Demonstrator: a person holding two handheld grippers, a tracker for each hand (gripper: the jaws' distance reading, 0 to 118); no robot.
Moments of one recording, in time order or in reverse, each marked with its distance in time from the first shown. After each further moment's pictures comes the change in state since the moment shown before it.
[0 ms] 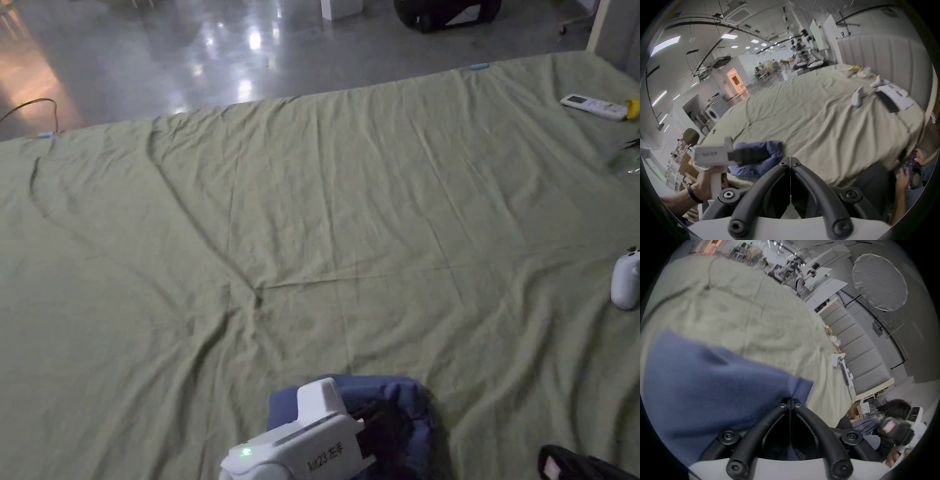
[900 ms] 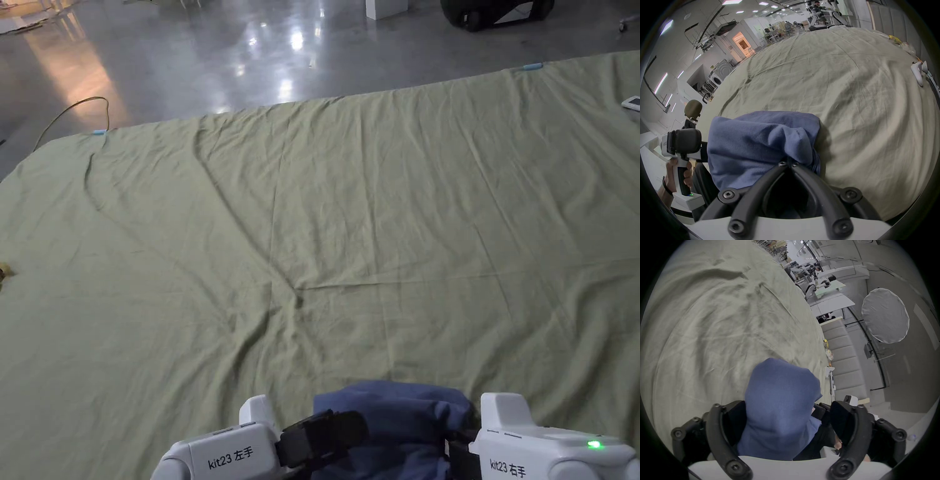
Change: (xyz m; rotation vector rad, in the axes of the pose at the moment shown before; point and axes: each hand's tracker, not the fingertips) left arm -0.128 0.027 0.041 -0.105 -0.163 0.294; right arm -0.022 0.000 -0.183 -0.340 0.070 0.054
